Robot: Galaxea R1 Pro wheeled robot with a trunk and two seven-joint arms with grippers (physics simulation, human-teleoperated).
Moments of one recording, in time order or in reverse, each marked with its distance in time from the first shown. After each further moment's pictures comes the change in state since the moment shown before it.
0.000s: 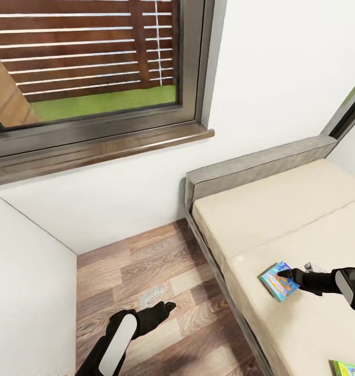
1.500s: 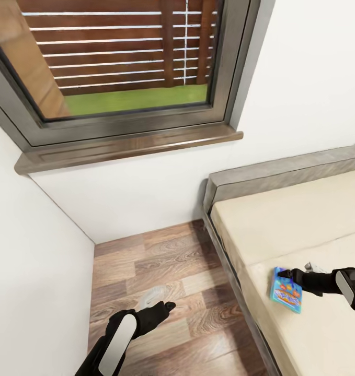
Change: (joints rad) left arm 0.000 0.002 0.000 0.000 0.000 -0.003 -0.004; right arm 0.002 -0.001 0.000 0.000 -0.001 0.002 0.001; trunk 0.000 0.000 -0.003
